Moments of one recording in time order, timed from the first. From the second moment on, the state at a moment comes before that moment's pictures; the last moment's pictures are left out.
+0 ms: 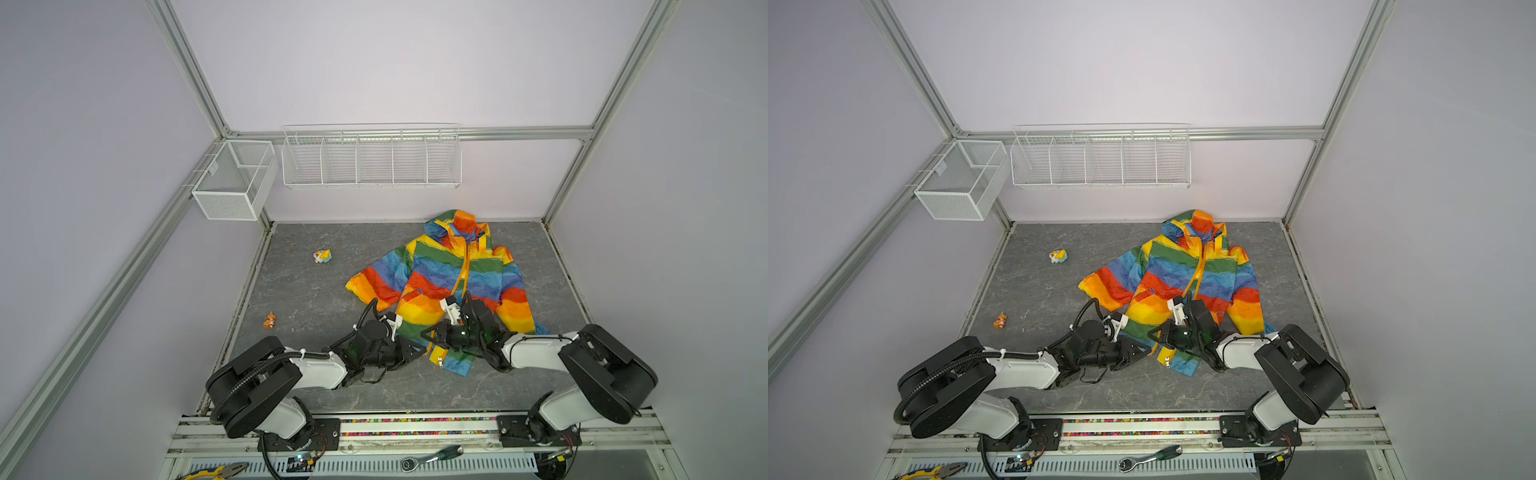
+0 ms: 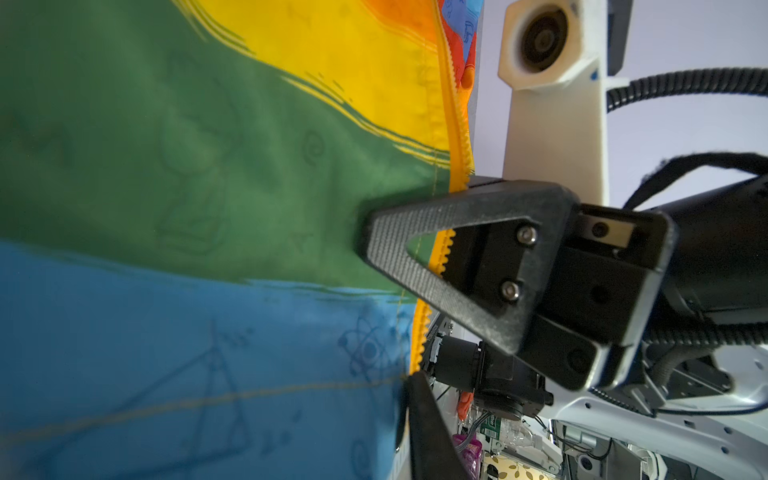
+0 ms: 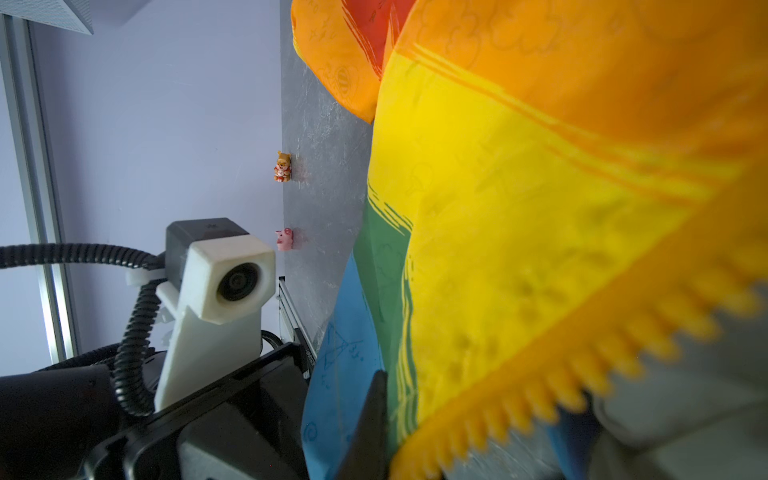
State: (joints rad) left arm -0.92 1.47 0.36 0.65 0.44 -1.25; right arm 0.65 1.51 0.44 0.50 -0.56 1.04
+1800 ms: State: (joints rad) left arm -0.81 1.29 0.43 0.35 0.28 -1.01; right arm 0.65 0.87 0.42 -0.56 -0.17 0.98
